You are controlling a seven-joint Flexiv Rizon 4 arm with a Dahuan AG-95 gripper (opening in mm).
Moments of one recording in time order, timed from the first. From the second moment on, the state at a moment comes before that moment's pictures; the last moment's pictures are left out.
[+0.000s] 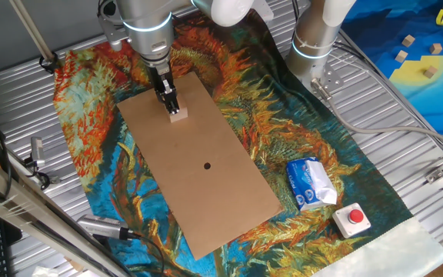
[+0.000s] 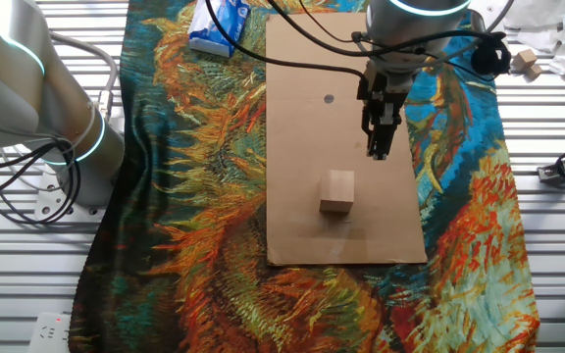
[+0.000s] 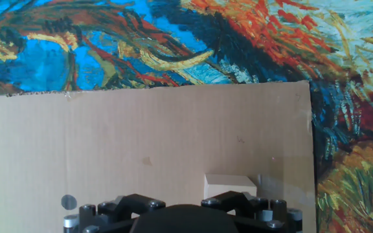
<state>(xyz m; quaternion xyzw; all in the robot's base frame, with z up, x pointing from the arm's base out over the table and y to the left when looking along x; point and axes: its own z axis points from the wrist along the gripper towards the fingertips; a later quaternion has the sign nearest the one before) 0.500 0.000 0.170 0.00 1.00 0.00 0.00</state>
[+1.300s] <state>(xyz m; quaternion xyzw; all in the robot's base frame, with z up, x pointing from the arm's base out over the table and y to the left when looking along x) 0.500 0.000 0.170 0.09 0.99 0.10 -0.02</state>
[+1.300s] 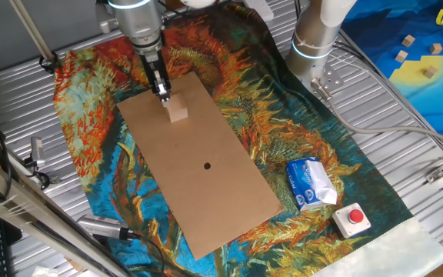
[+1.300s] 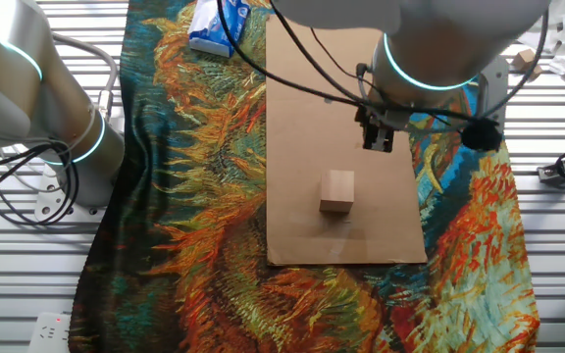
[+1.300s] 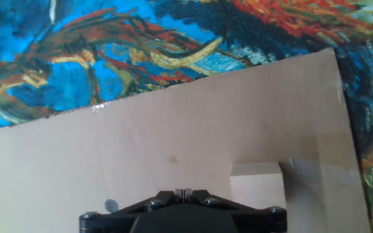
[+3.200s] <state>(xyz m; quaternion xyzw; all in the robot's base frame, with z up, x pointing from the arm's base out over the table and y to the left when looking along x) 0.495 -0.079 0.162 -0.03 1.00 0.03 -0.04</state>
